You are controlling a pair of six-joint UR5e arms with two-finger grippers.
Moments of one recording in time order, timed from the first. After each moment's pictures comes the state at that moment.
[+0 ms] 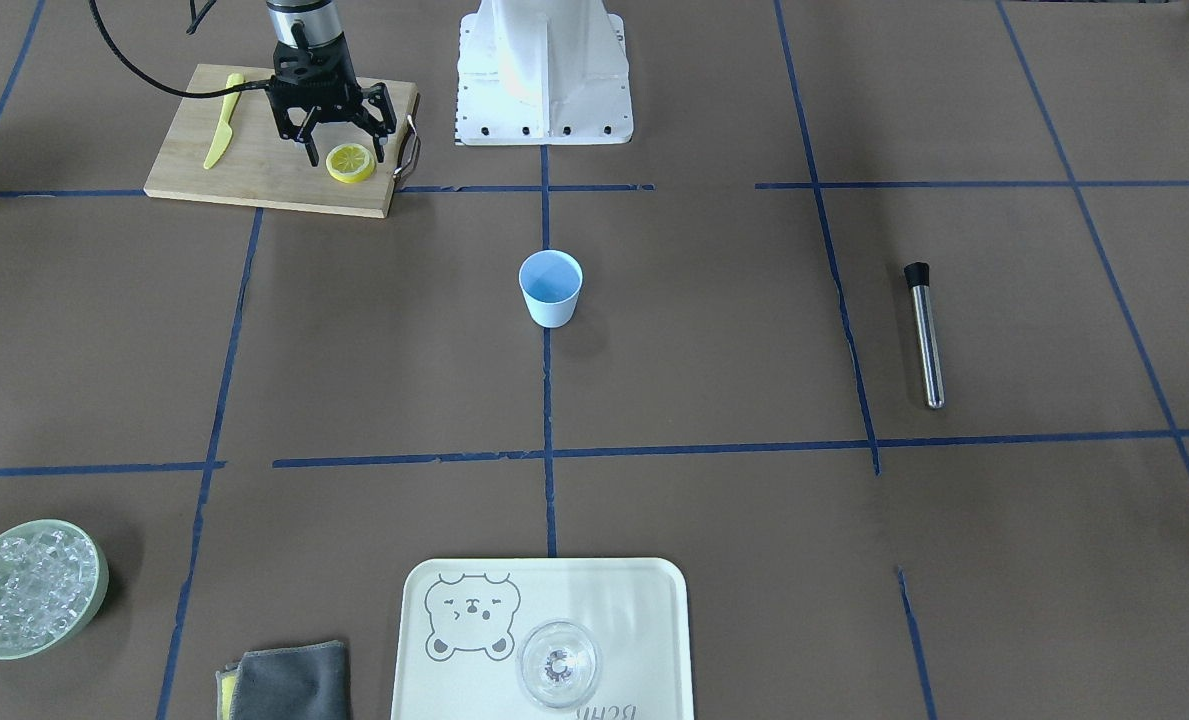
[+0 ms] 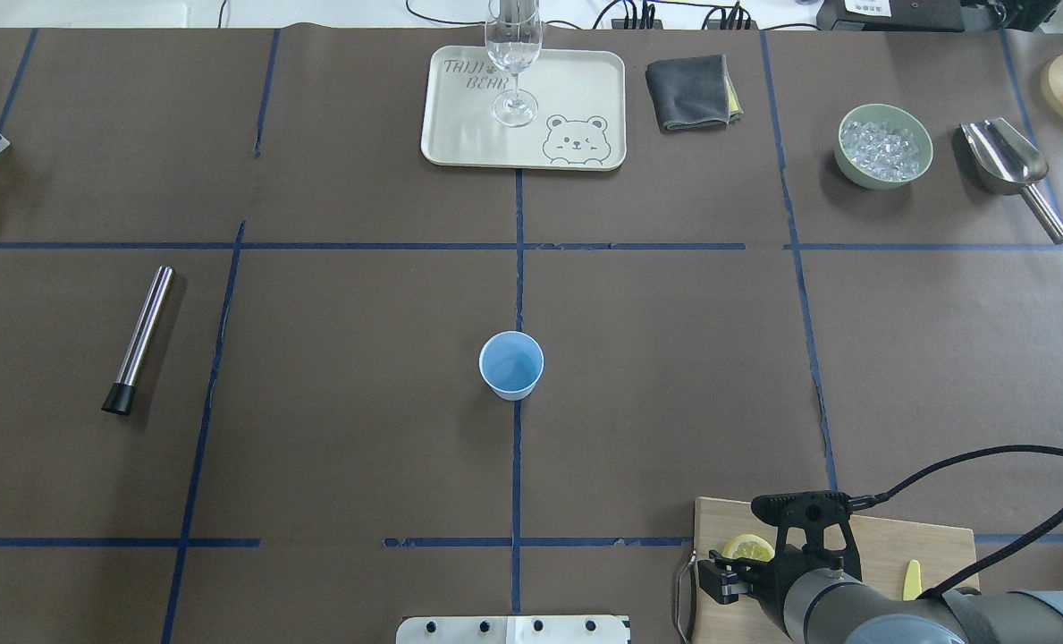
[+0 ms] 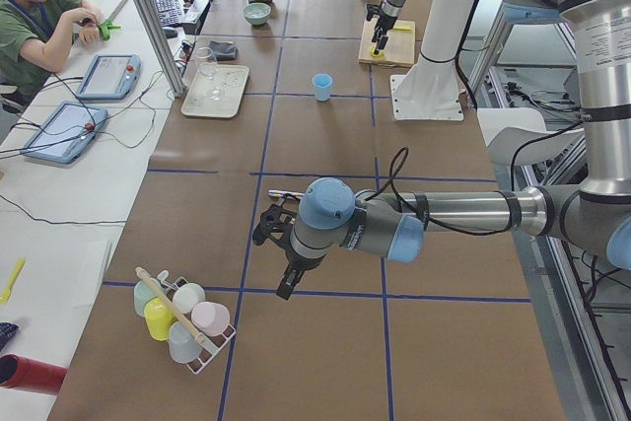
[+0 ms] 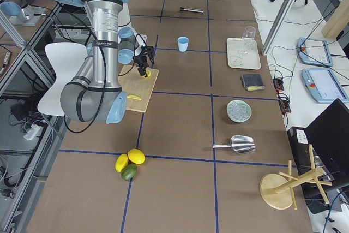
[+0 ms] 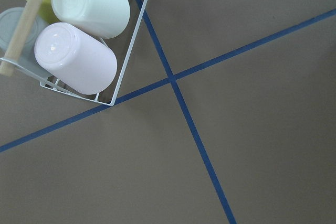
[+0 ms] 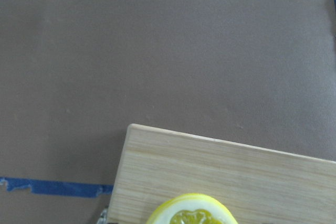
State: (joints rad) left arm -1.63 -1.33 -1.78 -1.88 -2.36 0.24; right arm -0.03 -1.63 2.19 -1.35 1.28 1.54
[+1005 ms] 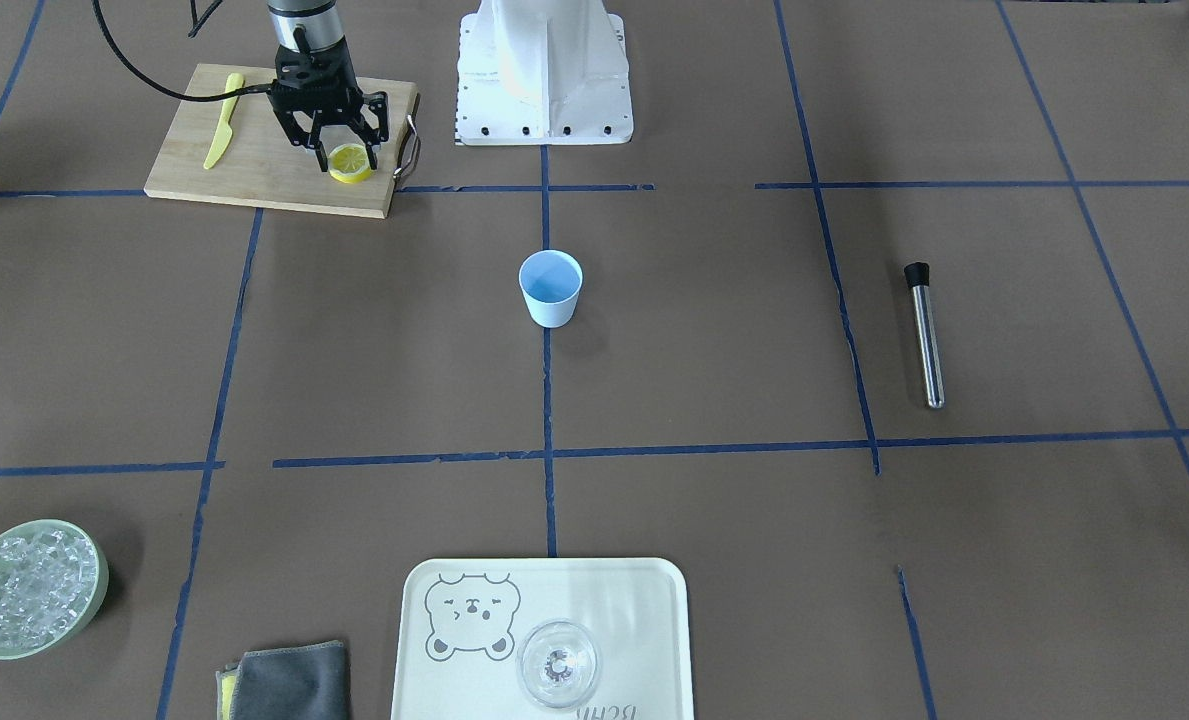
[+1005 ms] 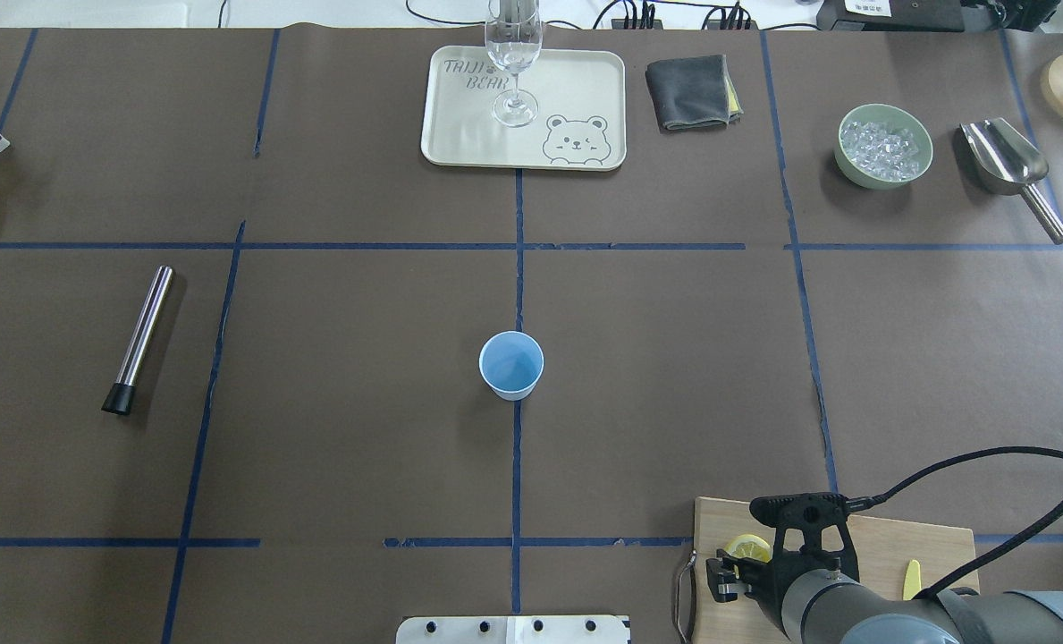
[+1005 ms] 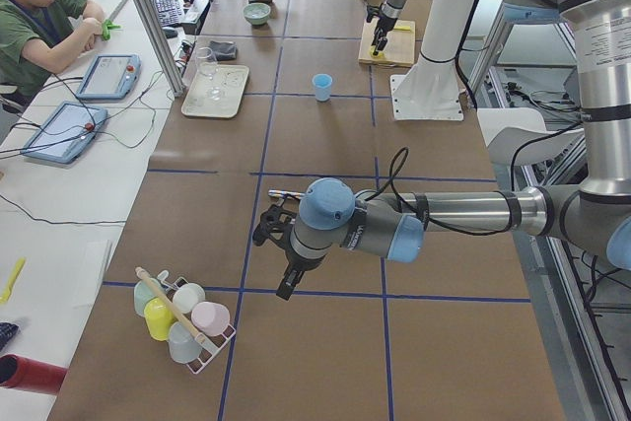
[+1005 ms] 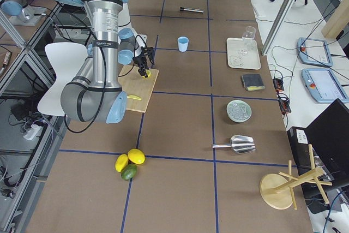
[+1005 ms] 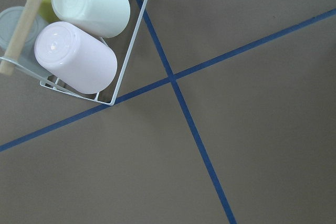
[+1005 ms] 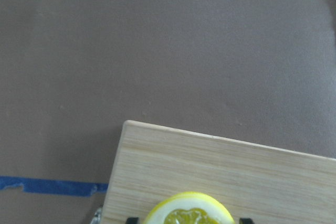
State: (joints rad) left arm -1.63 -1.33 -1.78 -1.88 -2.36 0.24; right arm -0.04 -1.63 2.18 -1.35 1.28 1.54
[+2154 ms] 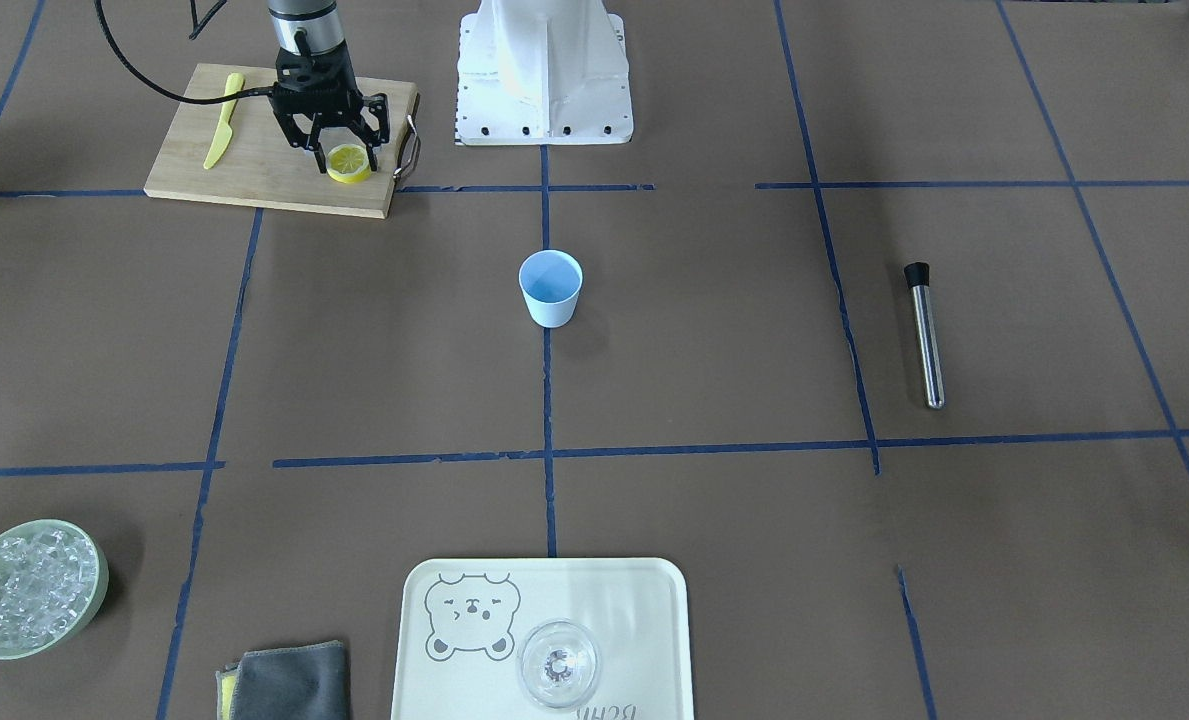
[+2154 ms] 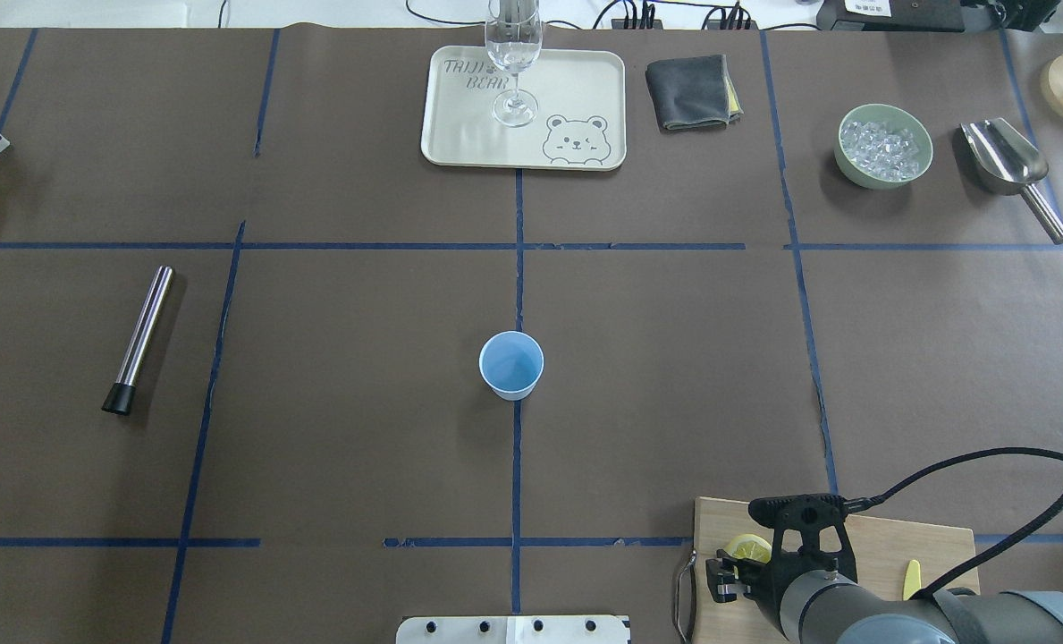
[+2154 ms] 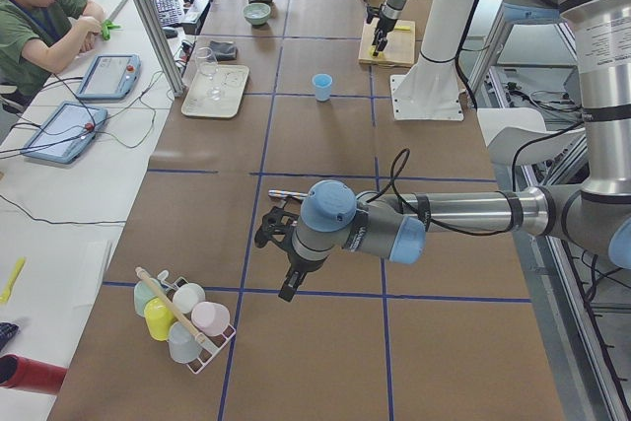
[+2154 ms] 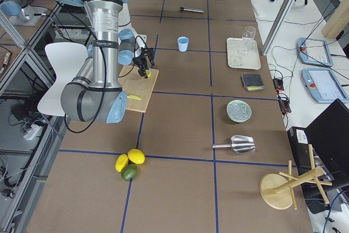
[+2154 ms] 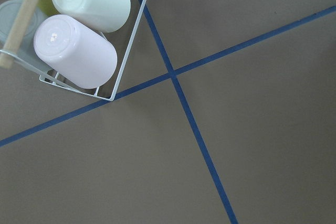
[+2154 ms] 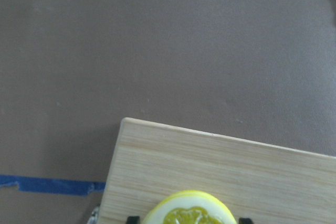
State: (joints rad) left arm -1.63 -1.32 -1.78 -1.88 -2.36 0.24; right arm -0.04 -1.63 2.17 -1.35 1.28 1.54
